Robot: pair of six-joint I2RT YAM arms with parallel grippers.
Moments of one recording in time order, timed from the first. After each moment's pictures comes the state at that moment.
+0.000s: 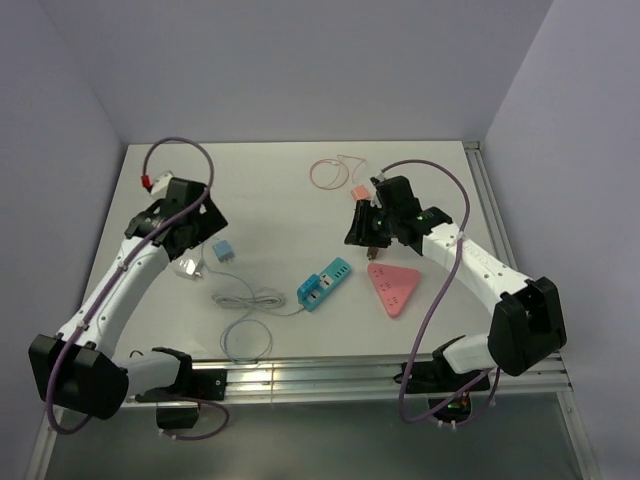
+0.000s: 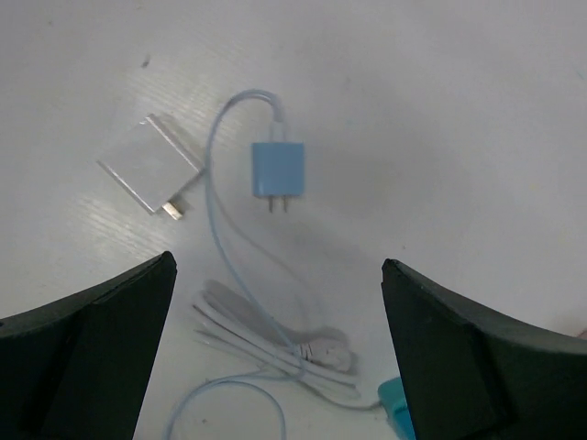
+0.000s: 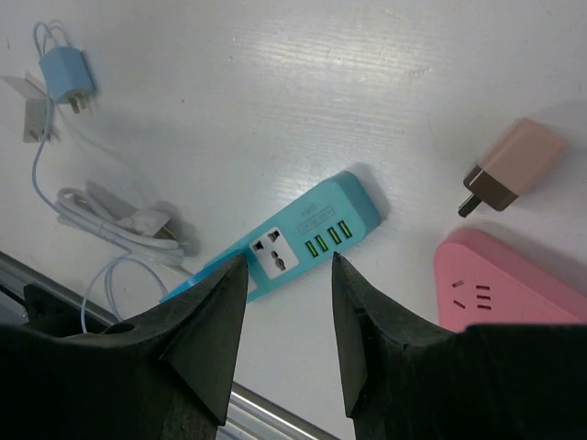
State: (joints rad) left arm -0.36 1.20 1.12 -0.81 -0.41 -0.79; right arm 0.45 1.39 1.05 -0.50 -0.19 0.53
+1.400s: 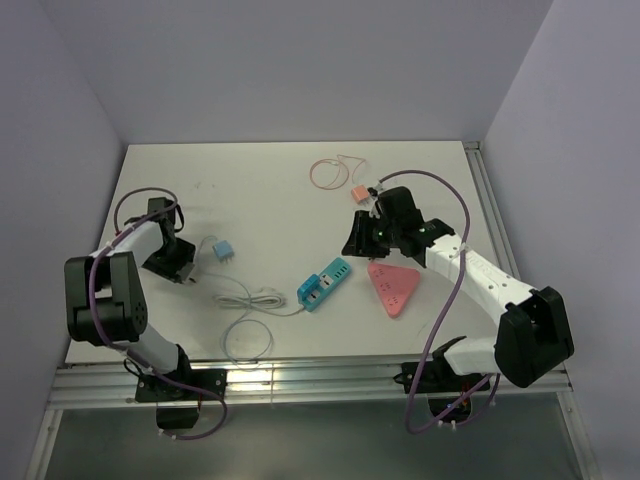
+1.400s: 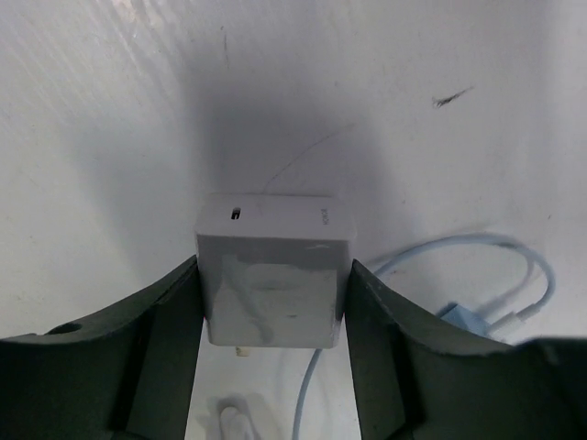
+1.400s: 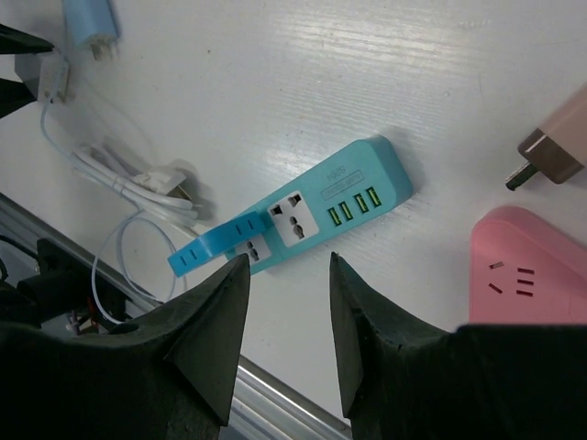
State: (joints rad) left arm 0.09 1.61 0.94 -0.67 -0.24 -1.08; right arm 0.46 1.31 0.93 -0.44 -0.29 0.53
